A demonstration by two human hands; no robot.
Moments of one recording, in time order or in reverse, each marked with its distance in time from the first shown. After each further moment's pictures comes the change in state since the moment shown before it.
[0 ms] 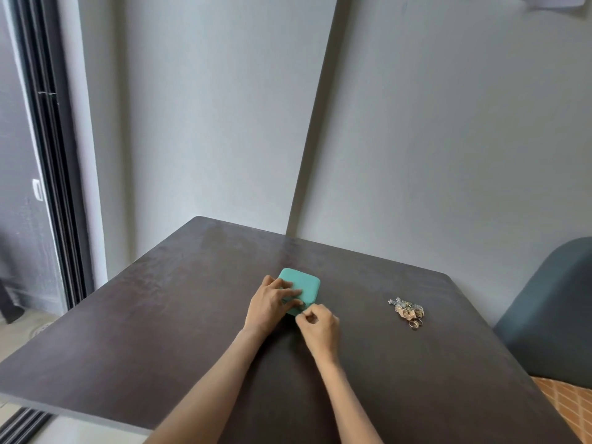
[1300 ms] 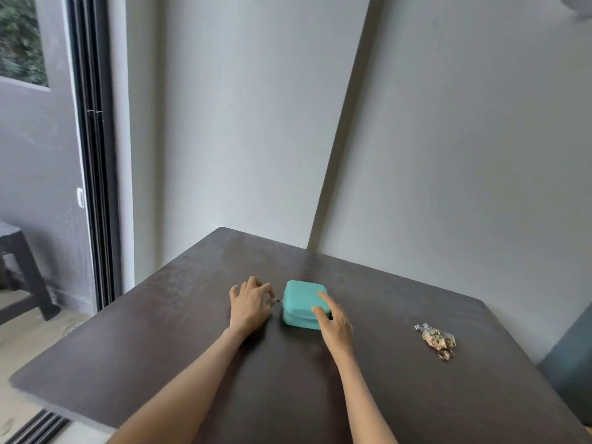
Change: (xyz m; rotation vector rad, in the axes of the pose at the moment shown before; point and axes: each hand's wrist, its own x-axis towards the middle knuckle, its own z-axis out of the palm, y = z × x) left_hand 0.016 -0.063 -0.032 0.290 -0.004 -0.308; right_hand 0.052 0.004 0.014 0.049 -0.285 0.075
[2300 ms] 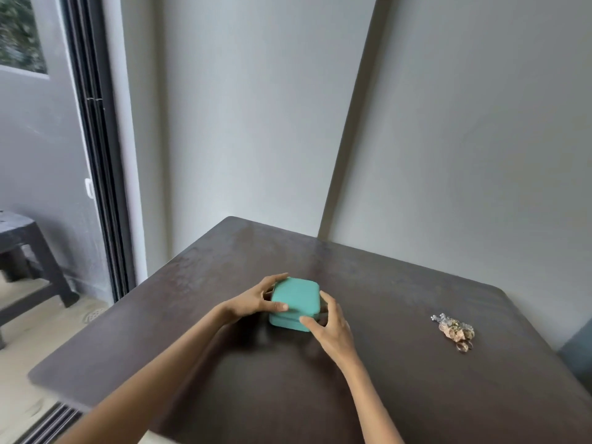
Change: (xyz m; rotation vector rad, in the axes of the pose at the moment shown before) left_hand -0.001 -0.026 -0.037 -0.846 -0.706 0.083; right_hand -0.028 -0.014 0.014 -0.036 -0.175 -0.083
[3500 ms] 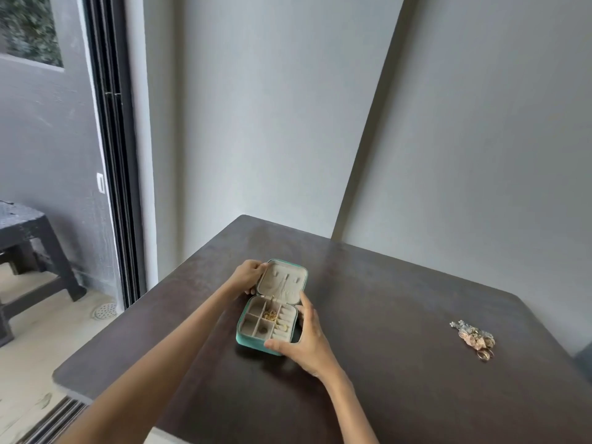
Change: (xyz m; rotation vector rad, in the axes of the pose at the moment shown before) left_hand 0.016 -0.008 -0.064 0.198 0.494 -0.240; right_hand -0.019 -0.049 0.054 0.097 -0.214 -0.115
